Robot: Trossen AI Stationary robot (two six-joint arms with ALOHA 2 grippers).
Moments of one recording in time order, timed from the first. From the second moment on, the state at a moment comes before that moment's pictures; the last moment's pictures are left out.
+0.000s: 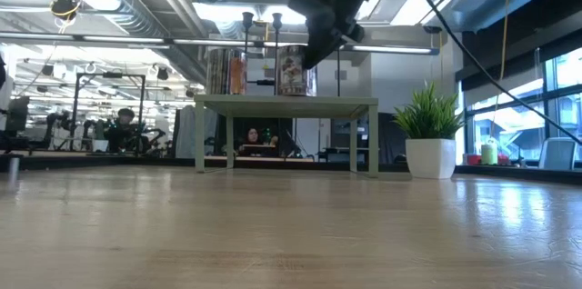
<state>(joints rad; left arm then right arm) -0.08 1.14 1.12 -0.74 -0.25 -0.04 -0.09 1.80 1.58 -0.76 0.40 0.23</state>
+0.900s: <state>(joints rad) -0.08 1.14 1.12 -0.74 -0.25 -0.04 -0.07 1.76 1.68 -0.89 0.39 0.11</state>
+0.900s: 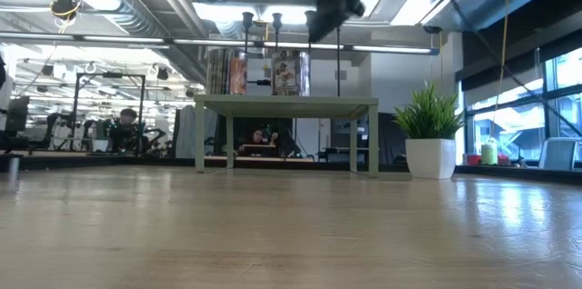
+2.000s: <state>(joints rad) -0.08 1.14 1.12 -0.73 -0.24 -0.04 0.21 1.79 1.93 -1.47 0.00 0.67</state>
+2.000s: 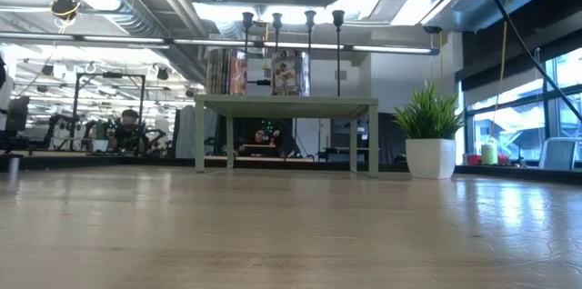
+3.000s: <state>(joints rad) -0.08 1.14 1.12 -0.73 -0.24 -0.04 0.42 1.79 1.77 -1.46 -0.02 0.94</state>
